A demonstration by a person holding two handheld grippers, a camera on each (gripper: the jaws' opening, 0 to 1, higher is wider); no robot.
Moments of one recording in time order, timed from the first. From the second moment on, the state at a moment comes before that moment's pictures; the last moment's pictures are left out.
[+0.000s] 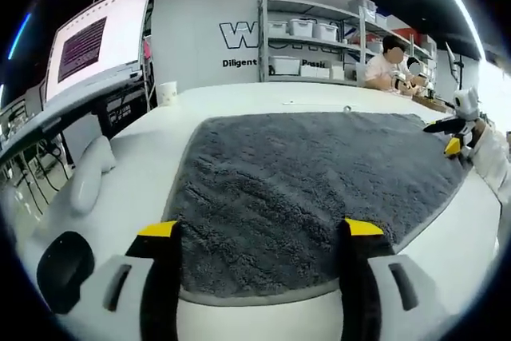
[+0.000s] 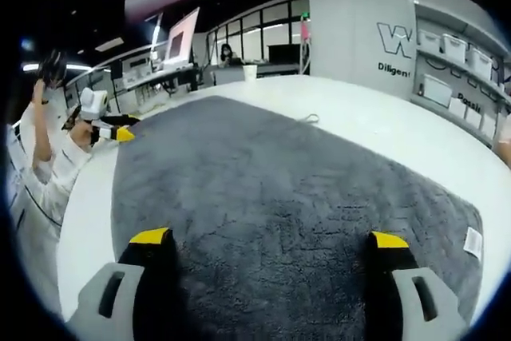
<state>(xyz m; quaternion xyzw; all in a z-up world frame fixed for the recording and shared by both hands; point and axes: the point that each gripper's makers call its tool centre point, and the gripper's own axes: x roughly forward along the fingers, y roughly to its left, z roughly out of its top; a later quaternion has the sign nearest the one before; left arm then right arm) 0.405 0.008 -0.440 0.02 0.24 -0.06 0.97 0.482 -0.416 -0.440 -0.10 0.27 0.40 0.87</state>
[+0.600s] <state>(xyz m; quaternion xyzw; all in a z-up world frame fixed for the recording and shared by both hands) 0.402 0.011 -0.440 0.02 0.24 -0.06 0.97 0.470 -0.405 -0.424 -0.10 0.25 0.40 0.87</state>
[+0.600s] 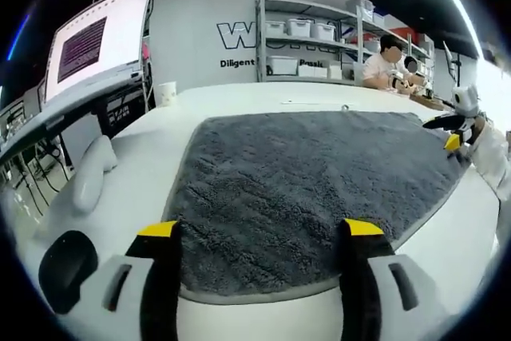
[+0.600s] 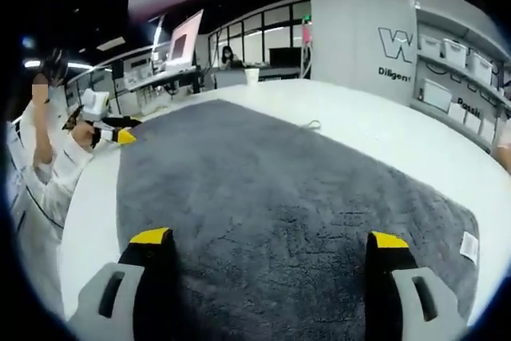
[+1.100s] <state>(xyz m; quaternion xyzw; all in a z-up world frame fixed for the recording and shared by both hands) 0.402 0.011 -0.440 0.02 0.24 -0.07 0.97 0.385 -0.313 -0.408 -0.11 0.17 0.54 0.82</state>
